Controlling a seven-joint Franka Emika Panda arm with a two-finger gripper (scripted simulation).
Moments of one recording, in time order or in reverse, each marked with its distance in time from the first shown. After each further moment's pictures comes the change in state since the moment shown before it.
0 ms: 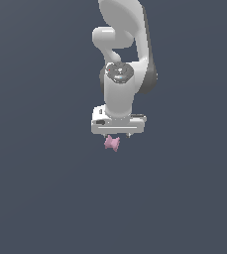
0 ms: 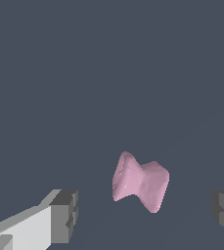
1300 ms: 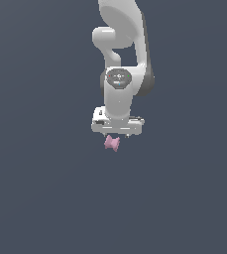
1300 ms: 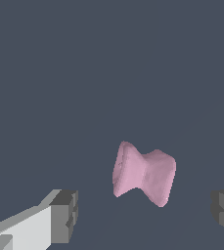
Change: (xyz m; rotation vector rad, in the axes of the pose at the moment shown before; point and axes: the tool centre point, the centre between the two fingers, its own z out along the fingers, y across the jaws) arm -0.017 0.002 0.022 -0.004 -0.026 0.080
